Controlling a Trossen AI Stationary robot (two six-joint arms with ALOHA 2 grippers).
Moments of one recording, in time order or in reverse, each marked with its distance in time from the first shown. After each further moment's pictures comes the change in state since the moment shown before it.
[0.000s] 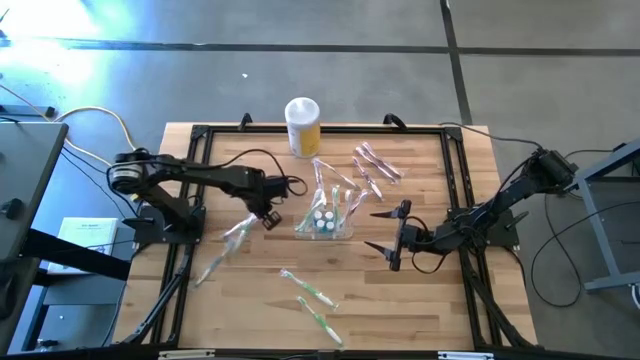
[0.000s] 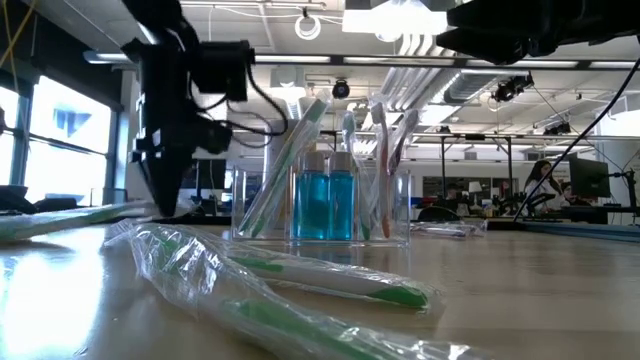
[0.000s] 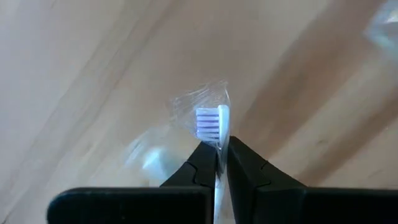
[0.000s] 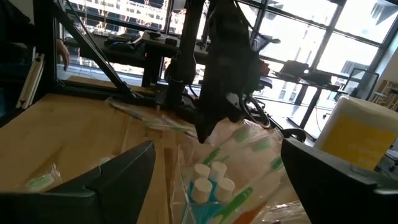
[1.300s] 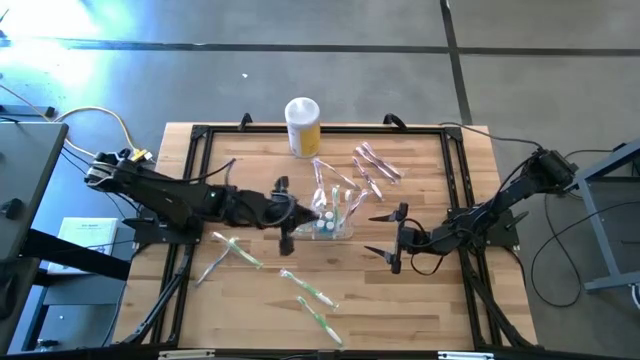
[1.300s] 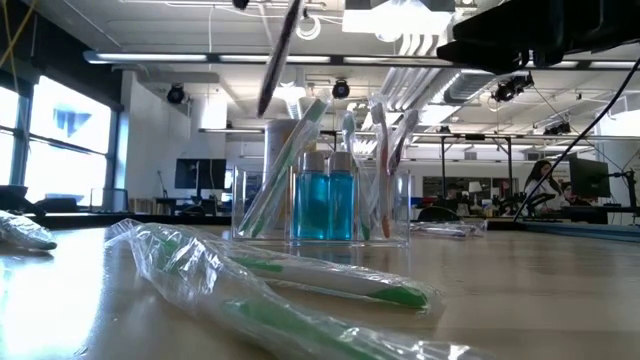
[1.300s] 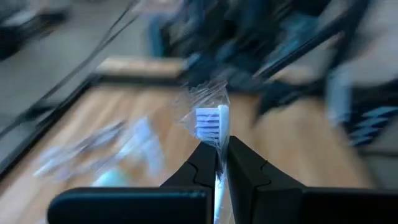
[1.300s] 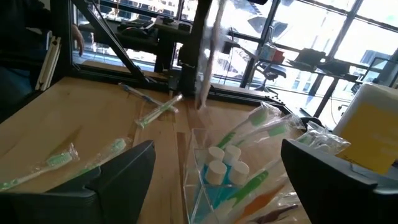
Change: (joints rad) left arm -0.402 -0.225 0.199 0.719 -0.297 0.415; right arm 0.000 0.000 0.000 -0.081 -0.047 0.060
